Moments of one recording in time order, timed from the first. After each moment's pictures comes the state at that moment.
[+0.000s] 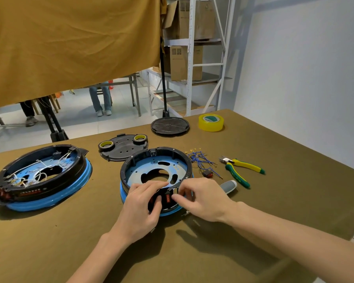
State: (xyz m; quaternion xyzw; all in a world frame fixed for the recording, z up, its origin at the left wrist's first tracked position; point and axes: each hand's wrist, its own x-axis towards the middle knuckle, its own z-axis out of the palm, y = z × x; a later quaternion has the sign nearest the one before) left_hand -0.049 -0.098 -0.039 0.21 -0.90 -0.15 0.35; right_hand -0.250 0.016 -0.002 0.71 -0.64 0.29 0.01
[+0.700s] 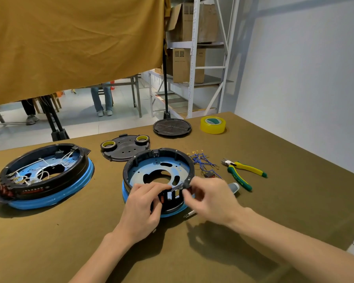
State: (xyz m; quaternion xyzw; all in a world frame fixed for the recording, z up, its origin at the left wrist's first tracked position) left_hand -0.048 -0.101 -0.042 0.21 -0.90 -0.15 0.36; right_hand -0.242 0.028 0.006 0.67 -0.63 0.38 0.06
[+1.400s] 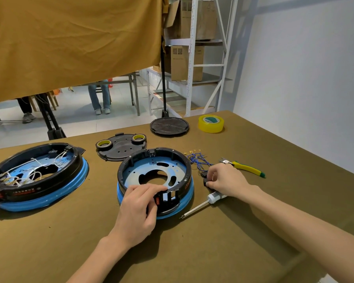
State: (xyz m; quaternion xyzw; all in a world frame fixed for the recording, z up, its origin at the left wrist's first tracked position) left_hand -0.050 -0.095 -0.042 0.21 -0.89 -0.14 0.38; right_hand -0.342 -0.008 -0.006 0.54 -0.83 0.14 -0.02
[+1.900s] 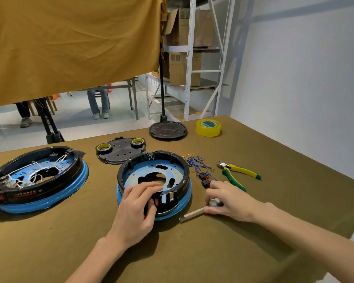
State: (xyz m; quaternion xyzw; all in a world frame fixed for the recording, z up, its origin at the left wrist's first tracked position) left_hand -0.045 -0.096 -0.041 0.21 -0.89 -0.14 0.37; right_hand -0.333 0.050 -0.011 0.73 -0.68 0.08 -0.03
